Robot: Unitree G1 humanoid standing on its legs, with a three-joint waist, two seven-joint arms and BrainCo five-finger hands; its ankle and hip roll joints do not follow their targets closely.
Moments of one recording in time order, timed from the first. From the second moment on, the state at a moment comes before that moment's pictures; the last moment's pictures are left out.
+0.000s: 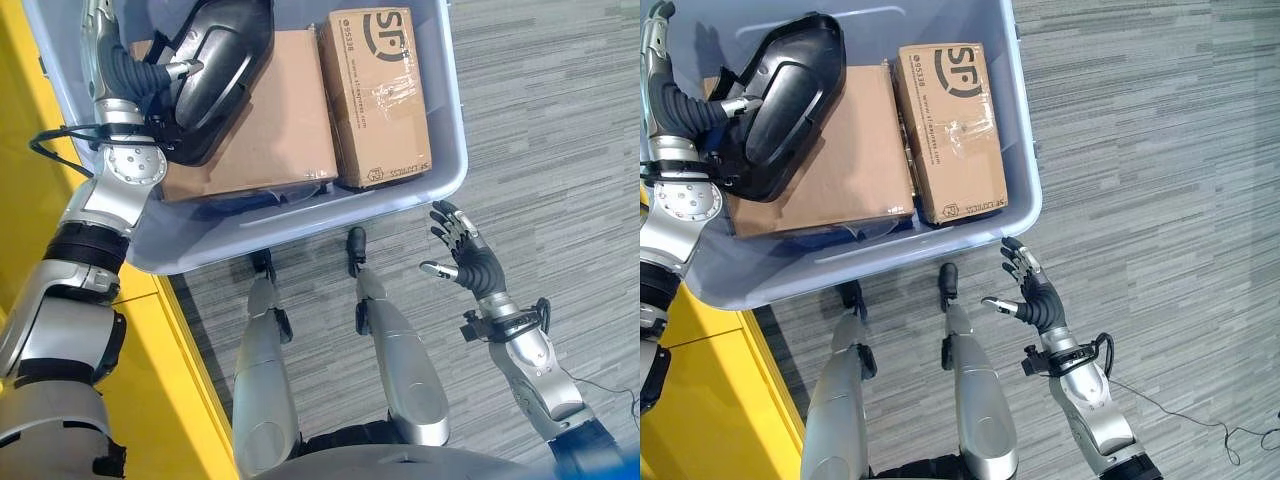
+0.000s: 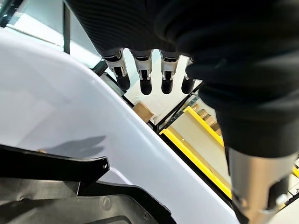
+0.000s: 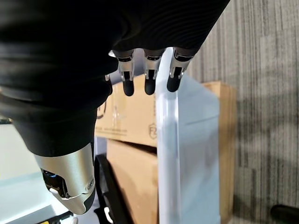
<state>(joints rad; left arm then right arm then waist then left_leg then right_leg) -0.91 0.89 -0.34 0.64 0.01 -0.27 0.59 0.06 -0.49 0.31 -0.10 0.42 -0.34 -0.04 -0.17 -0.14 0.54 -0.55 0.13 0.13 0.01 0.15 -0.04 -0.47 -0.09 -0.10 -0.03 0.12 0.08</state>
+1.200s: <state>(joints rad) -1.13 0.99 -0.57 0.90 0.02 -0.23 0.47 0.08 -0.49 0.31 -0.10 0.47 -0.34 0.02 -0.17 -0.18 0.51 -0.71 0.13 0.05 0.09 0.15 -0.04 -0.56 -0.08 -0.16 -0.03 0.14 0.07</state>
